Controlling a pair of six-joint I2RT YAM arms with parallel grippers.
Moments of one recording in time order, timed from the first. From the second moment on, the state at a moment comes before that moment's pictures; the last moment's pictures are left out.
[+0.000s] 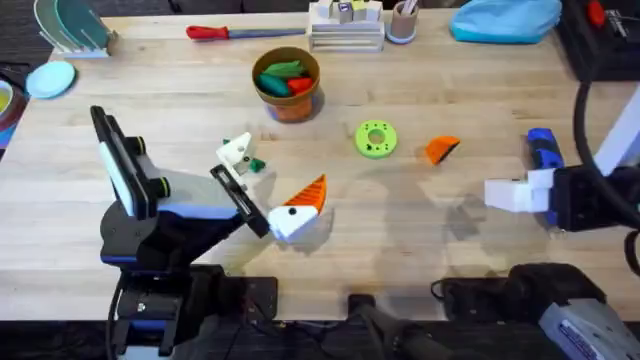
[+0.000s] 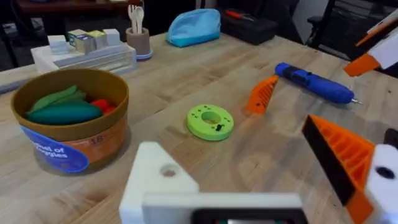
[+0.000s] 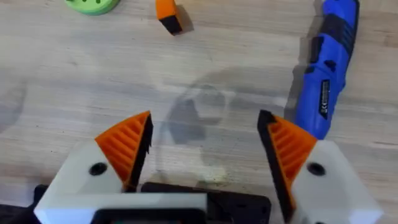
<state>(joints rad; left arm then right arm) -0.01 0.01 0.02 -0.09 0.88 -0.09 0.00 0.66 0.87 -1.29 -0.06 -0.08</state>
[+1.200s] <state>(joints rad) -0.01 0.01 0.02 -0.09 0.88 -0.09 0.00 0.66 0.87 -1.00 -0.41 -0.17</state>
